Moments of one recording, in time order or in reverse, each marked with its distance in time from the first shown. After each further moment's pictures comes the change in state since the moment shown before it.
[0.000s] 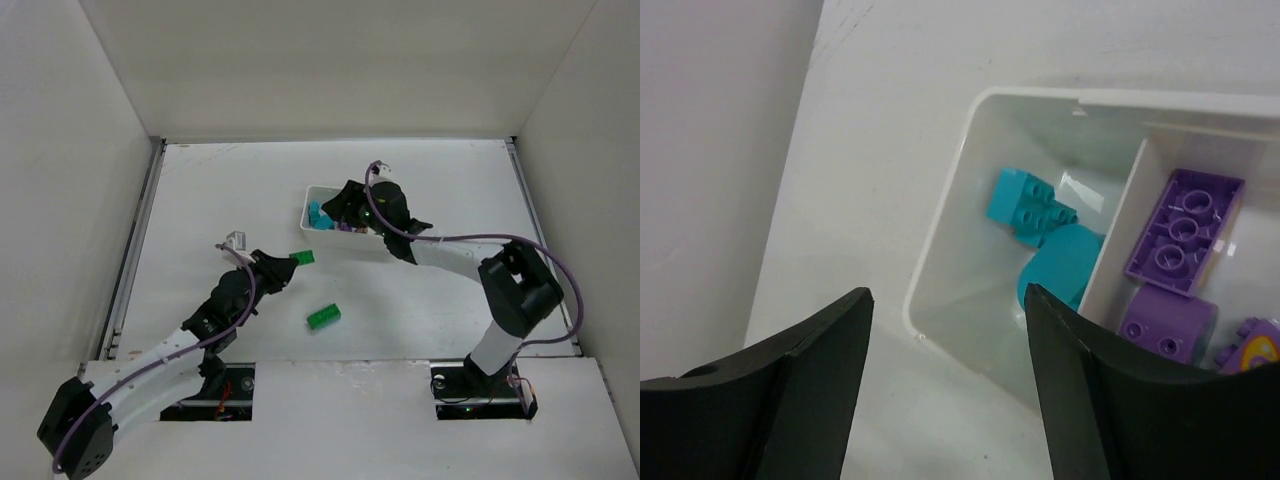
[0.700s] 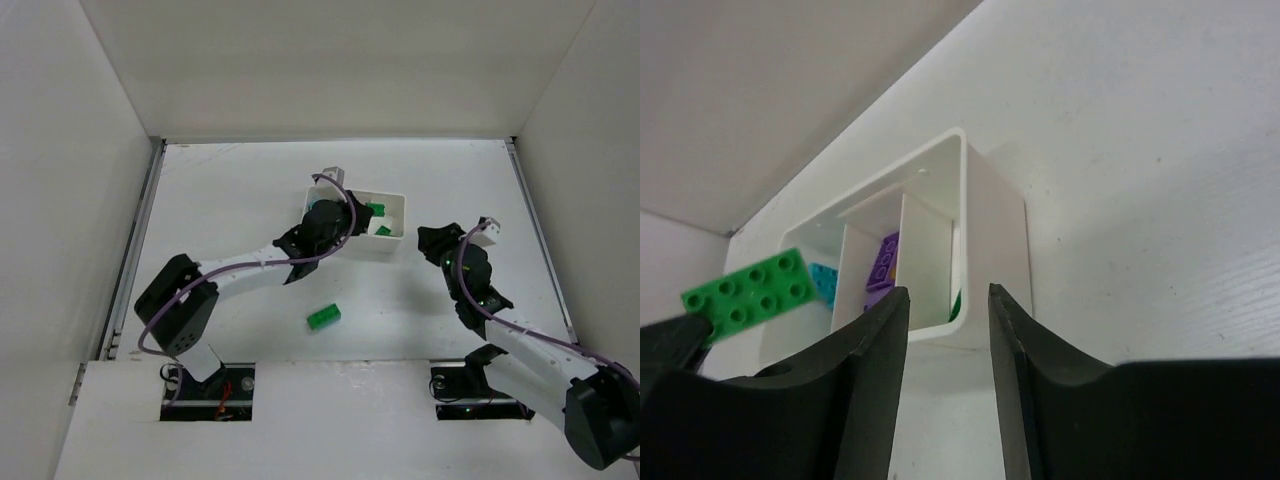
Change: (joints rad) left arm -0.149 0.860 0.724 0.134 0.000 0.226; right arm -0.195 -0.843 -0.716 0.018 0.384 0.047
